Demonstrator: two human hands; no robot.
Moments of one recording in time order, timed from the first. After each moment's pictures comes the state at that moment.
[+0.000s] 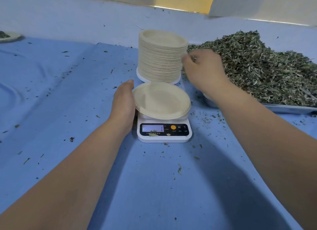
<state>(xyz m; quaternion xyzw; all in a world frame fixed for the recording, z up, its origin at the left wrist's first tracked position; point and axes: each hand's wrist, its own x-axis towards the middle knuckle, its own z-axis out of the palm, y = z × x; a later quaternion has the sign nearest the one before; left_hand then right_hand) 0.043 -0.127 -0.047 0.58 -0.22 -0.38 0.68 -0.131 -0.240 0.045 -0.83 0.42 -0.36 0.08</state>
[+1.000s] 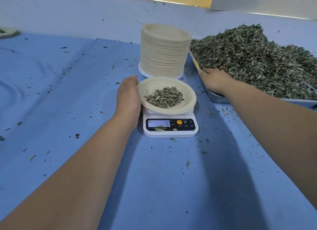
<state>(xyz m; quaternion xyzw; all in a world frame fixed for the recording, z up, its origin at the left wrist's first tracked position) 0.043 -0.125 -0.044 0.58 -0.25 -0.36 0.68 -0.164 -0.320 -0.004 -0.79 0.60 -0.06 0.11</state>
